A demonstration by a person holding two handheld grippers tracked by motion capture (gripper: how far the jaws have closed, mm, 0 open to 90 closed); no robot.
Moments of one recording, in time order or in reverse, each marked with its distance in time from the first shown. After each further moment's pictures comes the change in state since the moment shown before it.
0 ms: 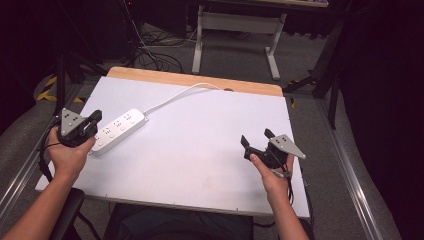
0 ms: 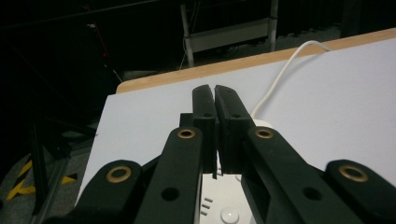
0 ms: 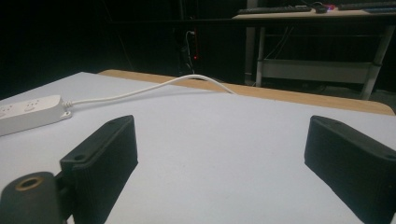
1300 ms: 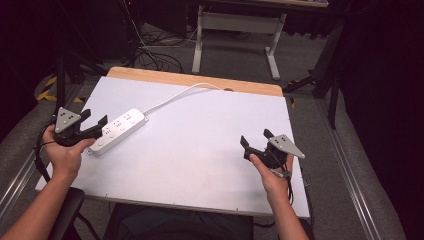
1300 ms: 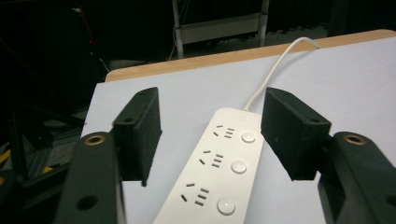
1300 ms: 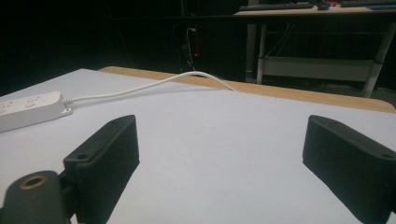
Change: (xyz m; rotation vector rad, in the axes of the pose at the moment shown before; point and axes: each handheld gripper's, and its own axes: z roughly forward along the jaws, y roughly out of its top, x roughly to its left) left arm 0.009 -0.001 -0.001 0.028 -0.053 -0.042; right arm 0.000 -0.001 0.001 0.012 0.005 -0.003
